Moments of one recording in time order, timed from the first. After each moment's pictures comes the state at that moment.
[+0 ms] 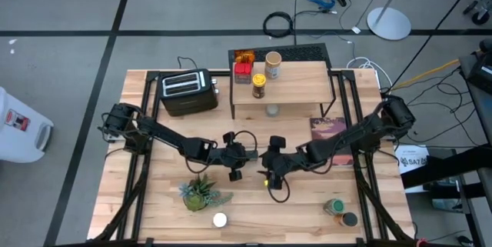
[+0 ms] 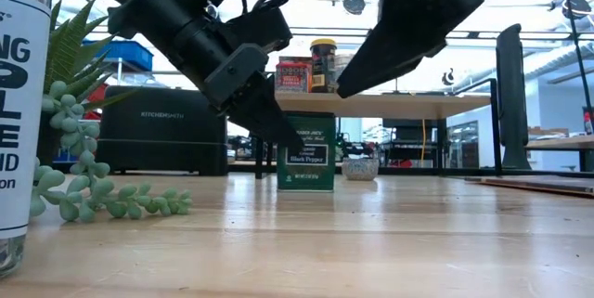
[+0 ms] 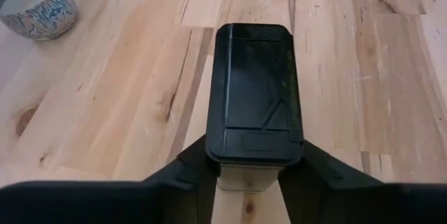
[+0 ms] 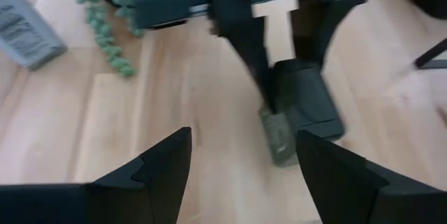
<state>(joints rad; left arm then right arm) -0.23 1.78 0.88 0.16 -0.33 -0.19 0.34 1.64 0.96 -0.08 0.34 0.27</state>
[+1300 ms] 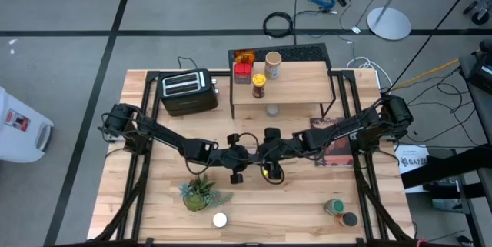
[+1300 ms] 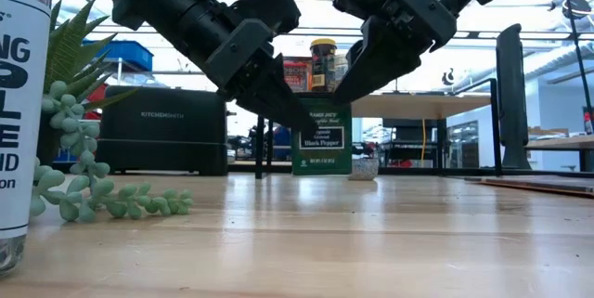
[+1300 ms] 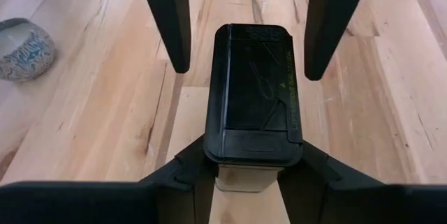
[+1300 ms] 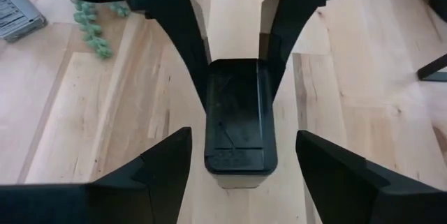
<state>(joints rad) -0.24 1.78 0.92 0.18 -0.30 -0.12 0.20 1.64 0.96 -0.09 0.15 0.09</state>
